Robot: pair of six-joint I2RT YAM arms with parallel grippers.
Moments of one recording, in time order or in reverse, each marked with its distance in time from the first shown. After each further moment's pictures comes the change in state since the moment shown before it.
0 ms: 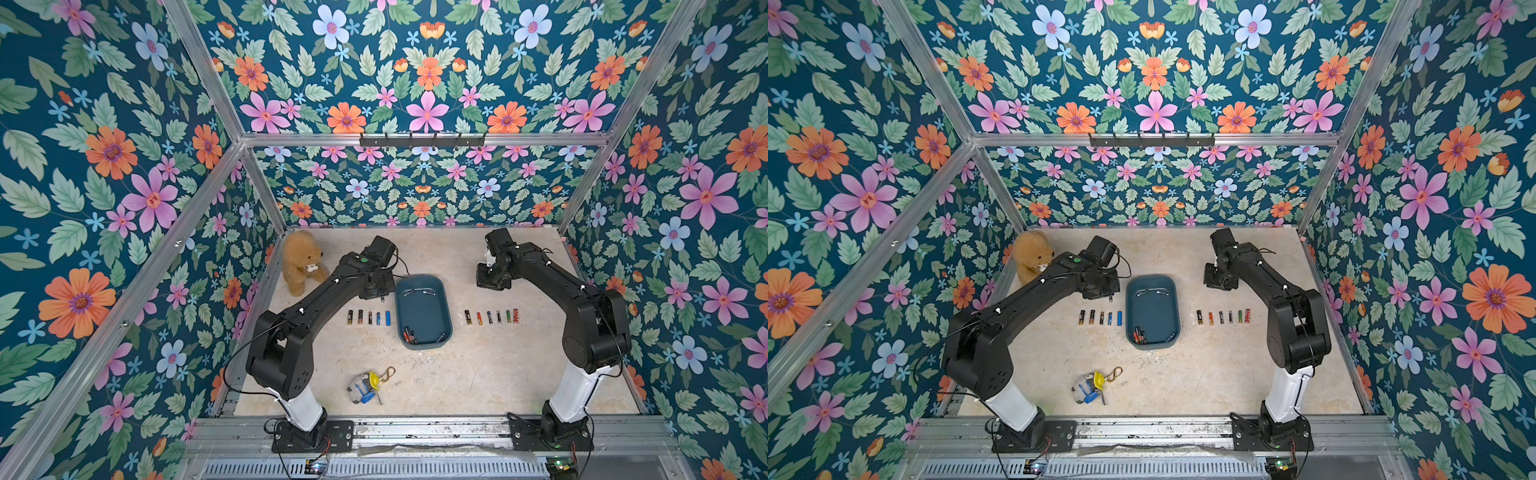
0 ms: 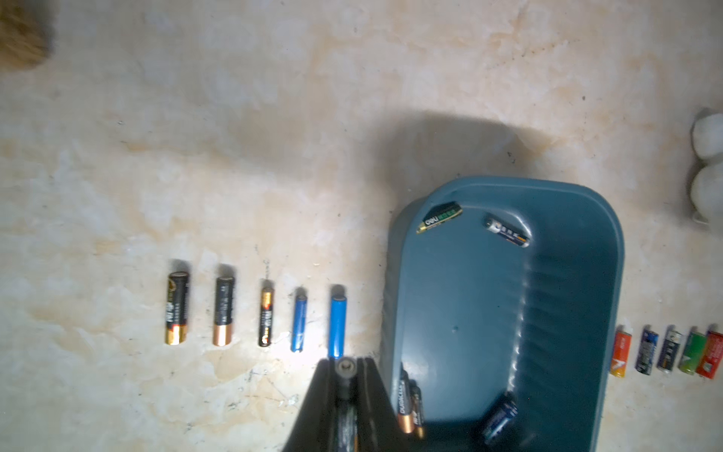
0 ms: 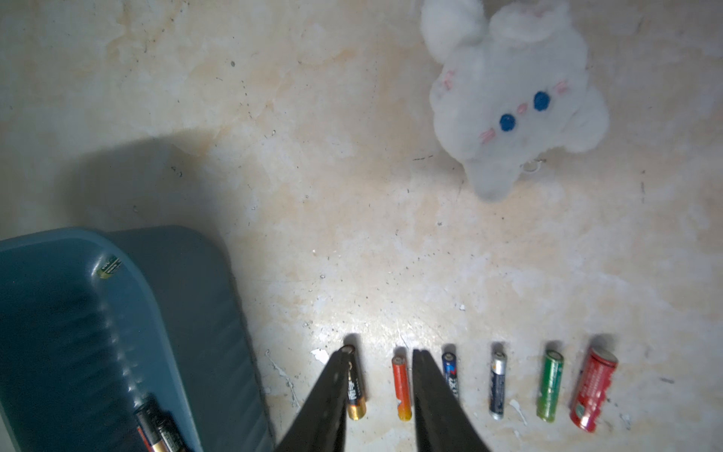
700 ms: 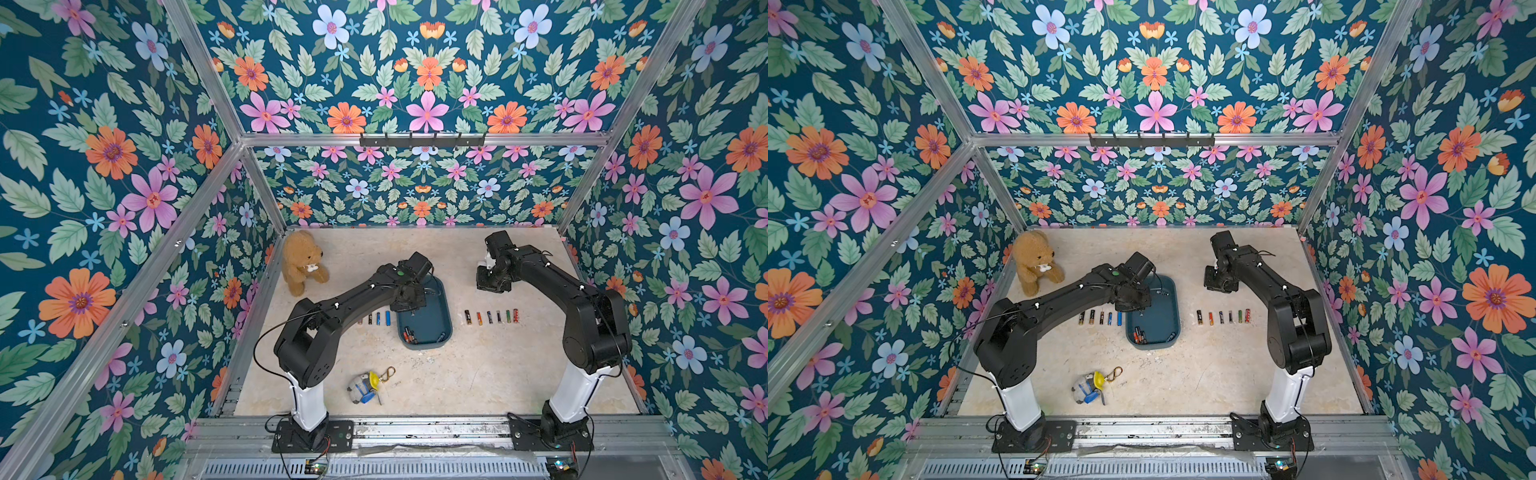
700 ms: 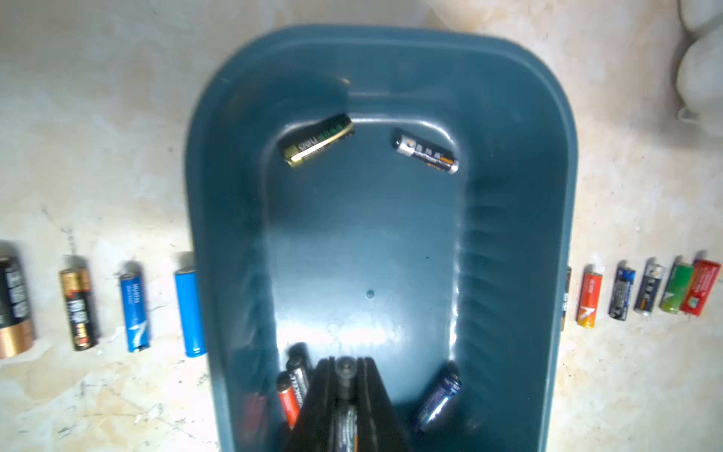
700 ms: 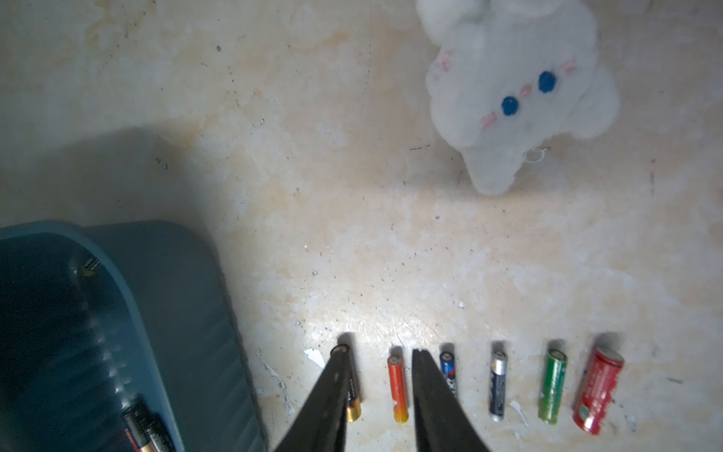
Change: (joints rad) left arm -0.220 0.155 0.037 0.082 0.033 -0.130; right arm 0.000 -0.007 -0.037 0.021 0.000 0.000
